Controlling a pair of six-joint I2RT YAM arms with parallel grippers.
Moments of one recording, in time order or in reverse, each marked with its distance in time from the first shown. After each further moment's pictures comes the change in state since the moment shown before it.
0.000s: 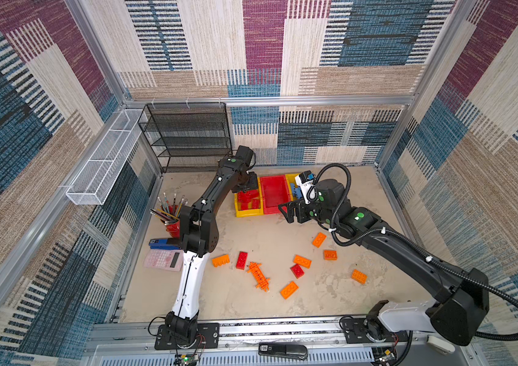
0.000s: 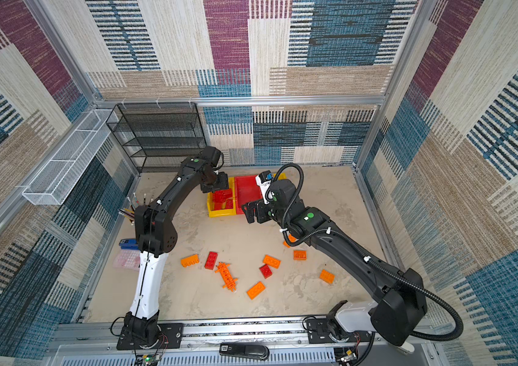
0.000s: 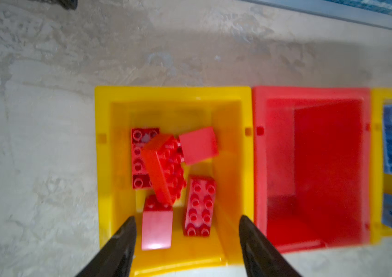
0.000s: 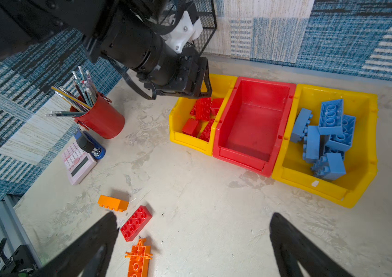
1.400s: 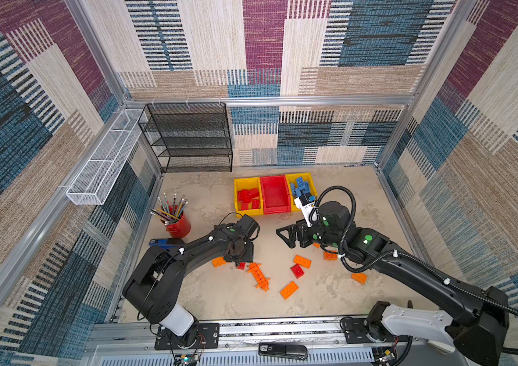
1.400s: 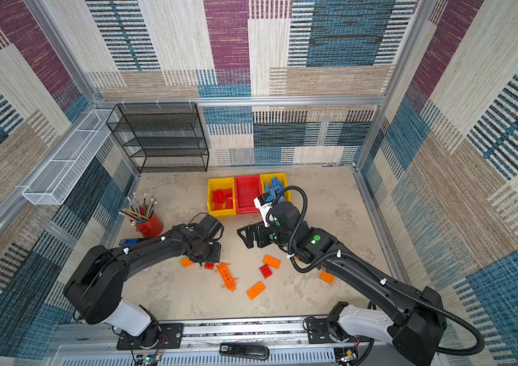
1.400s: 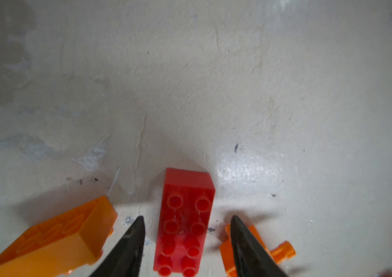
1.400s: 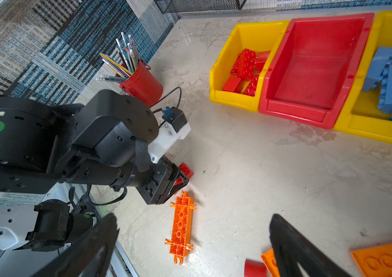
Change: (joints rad) left arm -0.259 -0.685 -1.291 0.348 -0.054 -0.125; right arm 0.127 -0.162 -0.184 0.003 -0.061 0.148
